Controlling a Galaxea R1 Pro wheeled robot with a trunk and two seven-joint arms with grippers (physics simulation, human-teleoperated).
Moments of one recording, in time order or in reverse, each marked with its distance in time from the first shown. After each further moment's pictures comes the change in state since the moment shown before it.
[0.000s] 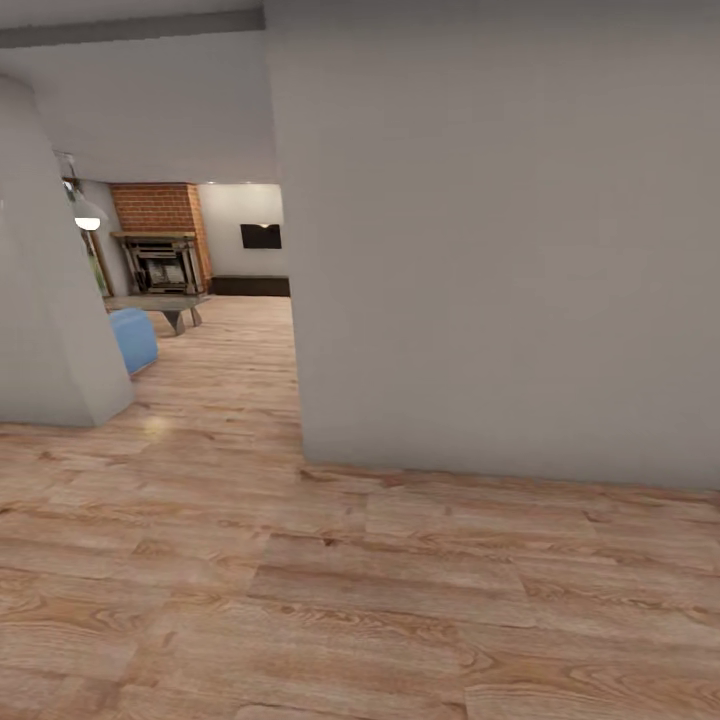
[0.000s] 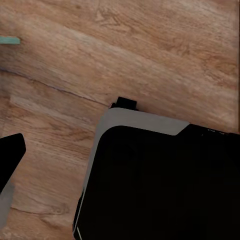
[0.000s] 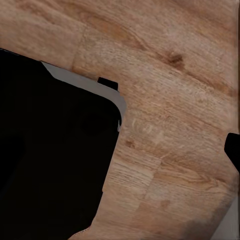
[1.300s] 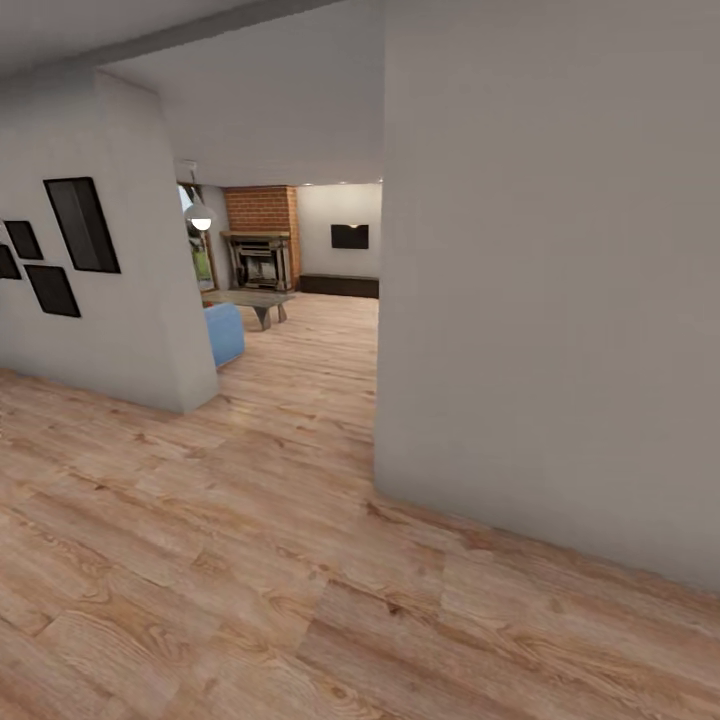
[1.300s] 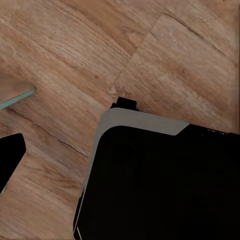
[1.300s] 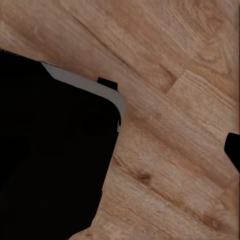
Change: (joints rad) left arm 0.000 0.000 0.000 0.000 0.000 0.000 0.000; right arm 0.000 -0.001 -0.001 0.000 -0.002 -0.002 0.000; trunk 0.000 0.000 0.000
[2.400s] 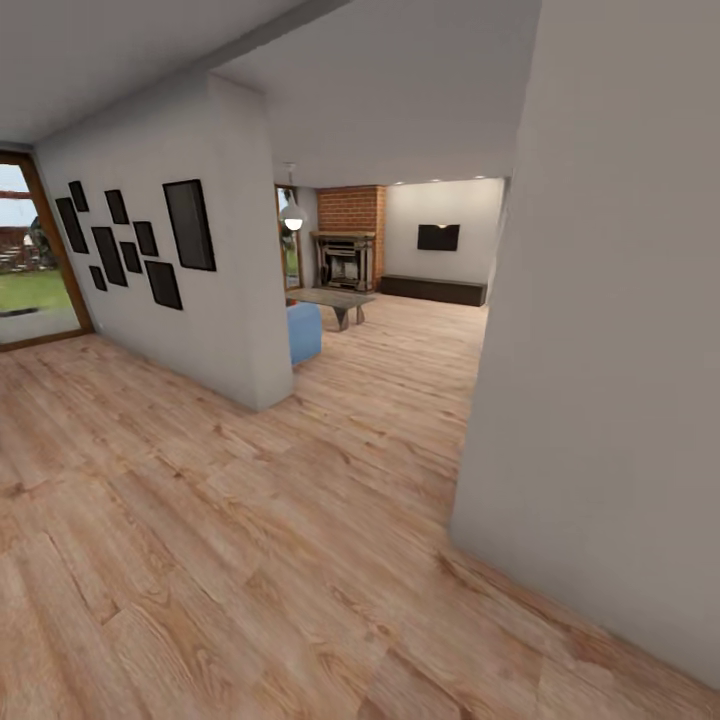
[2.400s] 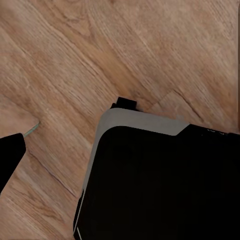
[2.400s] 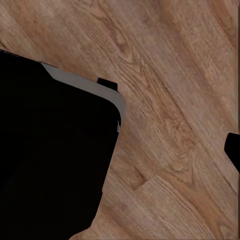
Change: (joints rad) left arm 0.000 0.000 0.000 0.000 0.000 -0.001 0.000; right arm 0.000 0.000 0.000 -0.001 0.000 0.000 0.000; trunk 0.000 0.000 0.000
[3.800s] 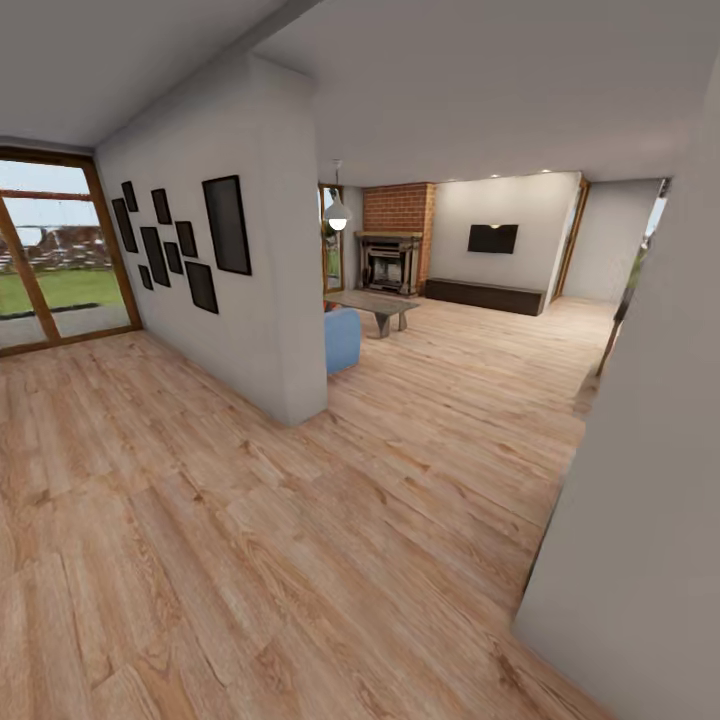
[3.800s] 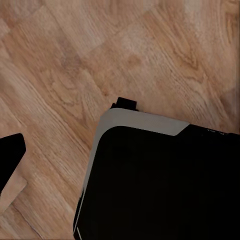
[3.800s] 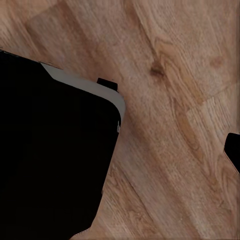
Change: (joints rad) left arm 0.000 0.000 0.000 0.000 0.000 0.000 0.000; right arm 0.000 0.000 -0.001 0.000 -0.002 0.000 0.000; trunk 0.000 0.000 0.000
